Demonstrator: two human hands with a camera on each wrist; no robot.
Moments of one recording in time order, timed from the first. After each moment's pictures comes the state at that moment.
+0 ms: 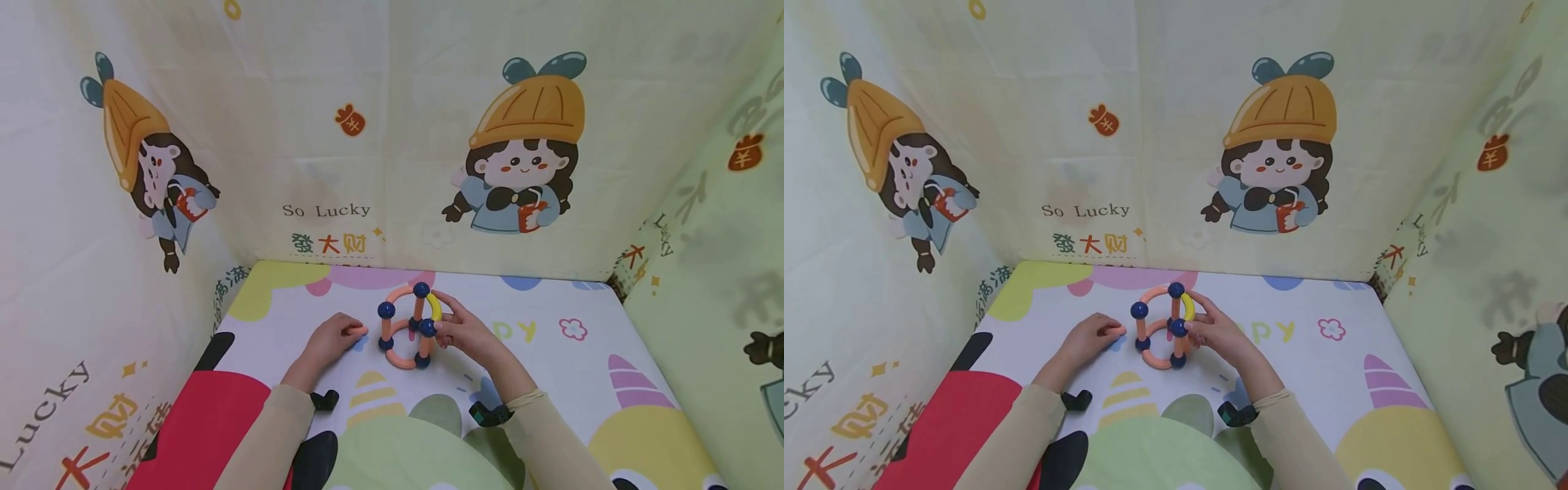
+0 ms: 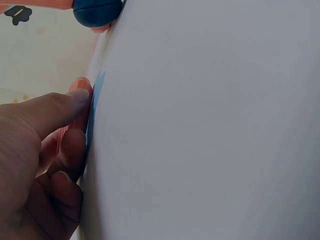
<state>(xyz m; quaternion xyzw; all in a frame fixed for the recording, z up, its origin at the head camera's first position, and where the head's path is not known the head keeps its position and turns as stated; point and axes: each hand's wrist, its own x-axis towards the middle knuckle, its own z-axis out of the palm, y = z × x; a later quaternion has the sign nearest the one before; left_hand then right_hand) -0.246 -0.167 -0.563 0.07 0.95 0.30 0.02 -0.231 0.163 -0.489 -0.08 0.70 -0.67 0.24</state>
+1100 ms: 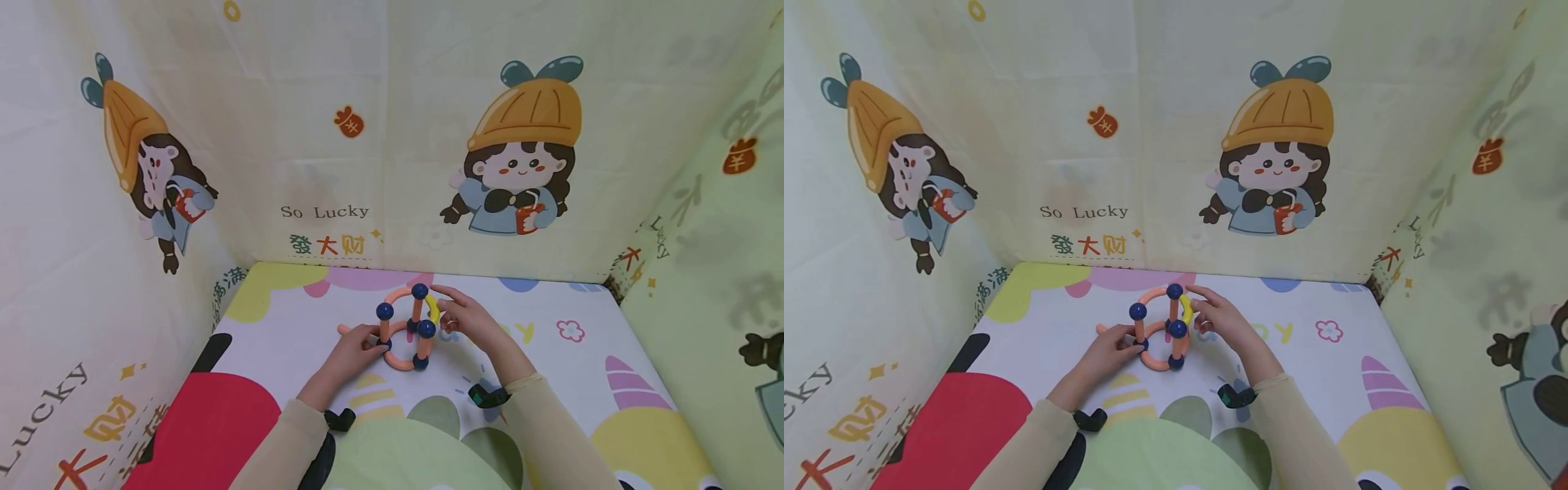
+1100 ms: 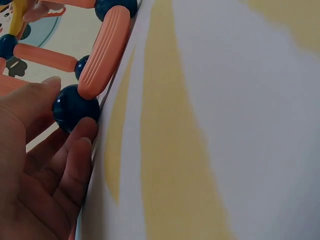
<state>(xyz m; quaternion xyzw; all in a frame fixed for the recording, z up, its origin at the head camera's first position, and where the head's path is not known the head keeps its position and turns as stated) -0.222 -0.123 -0.562 0.13 0.91 0.40 0.04 -0.259 0.168 -0.475 -0.03 0.77 -0.60 0.21</state>
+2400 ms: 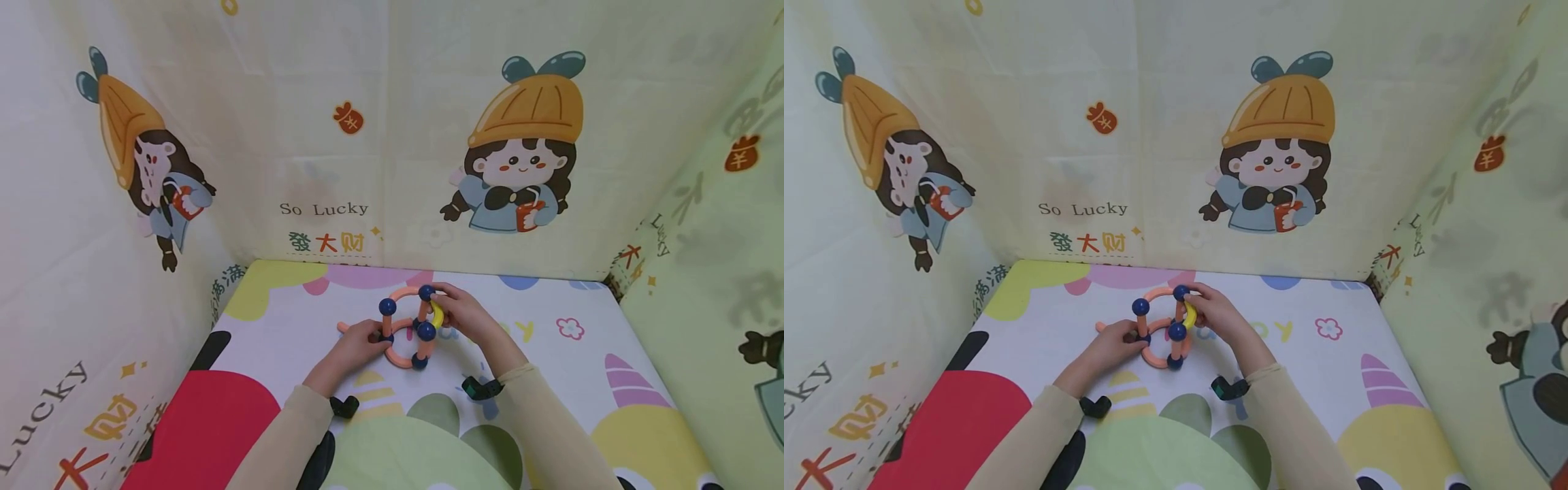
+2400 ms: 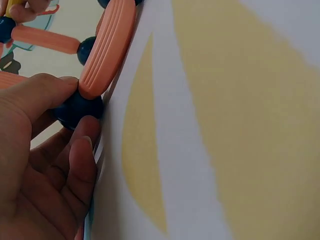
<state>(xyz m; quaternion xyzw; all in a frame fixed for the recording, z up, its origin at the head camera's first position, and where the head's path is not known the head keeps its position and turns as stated) -0.237 -0.113 -0.555 0.11 0.91 0.39 0.10 -0.266 0.157 -0.470 -0.02 0.73 -0.64 0.23</state>
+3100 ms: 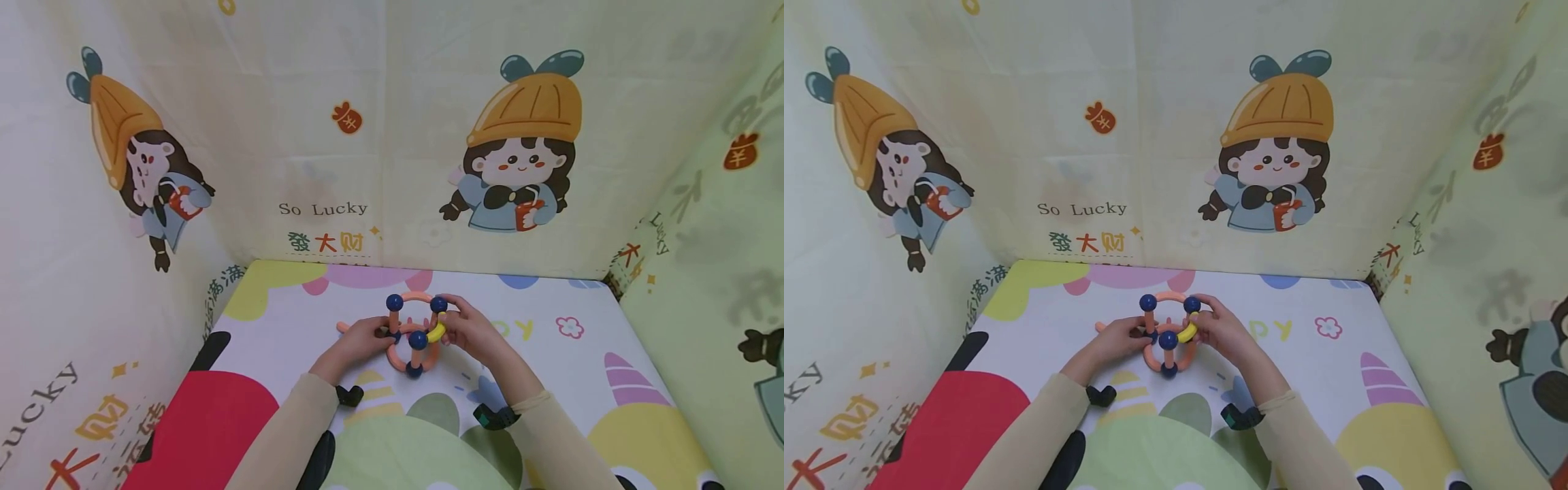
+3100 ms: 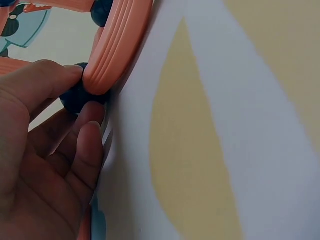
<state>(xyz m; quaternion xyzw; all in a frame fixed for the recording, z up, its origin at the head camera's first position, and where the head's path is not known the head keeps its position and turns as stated) -0.253 -0.105 -0.551 0.16 0.90 0.37 0.13 -0.225 0.170 -0.474 -0.05 0.66 -0.71 0.24</state>
